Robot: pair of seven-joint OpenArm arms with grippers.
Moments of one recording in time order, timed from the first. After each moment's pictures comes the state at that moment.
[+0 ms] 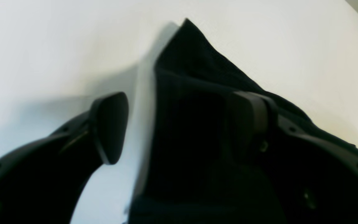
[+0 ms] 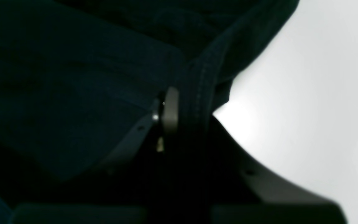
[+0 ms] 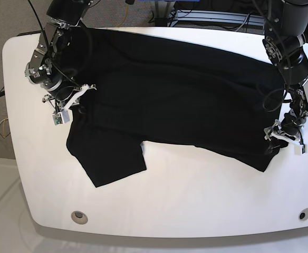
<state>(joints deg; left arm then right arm) -25.1 -20.7 -32.2 36.8 -14.0 -39.8 21.3 -3.7 4.4 27.6 92.2 19.6 39.7 -50.8</state>
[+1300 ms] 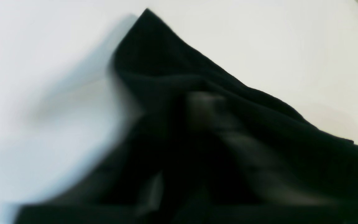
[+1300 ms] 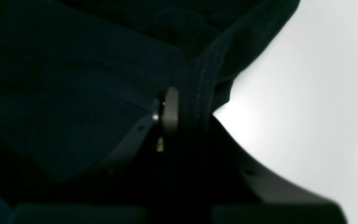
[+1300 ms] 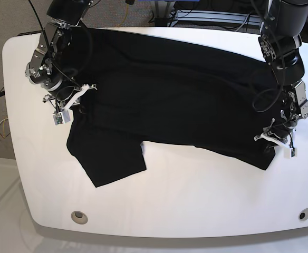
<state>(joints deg) -25.1 -19.1 -26.0 37.0 -14.0 -37.2 18.3 -3.7 4.4 27.6 92.2 19.7 39.7 -50.8</state>
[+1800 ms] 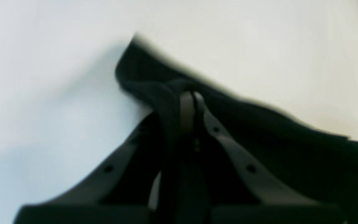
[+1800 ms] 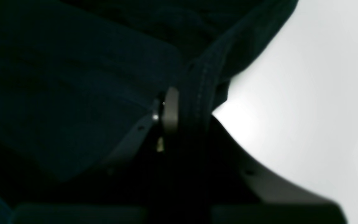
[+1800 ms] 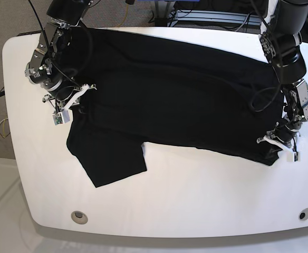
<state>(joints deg) -23.5 -19.2 -25.2 44.0 -13.7 -37.4 18.7 -3.7 4.4 27.6 92.2 19.6 39.7 -50.8</state>
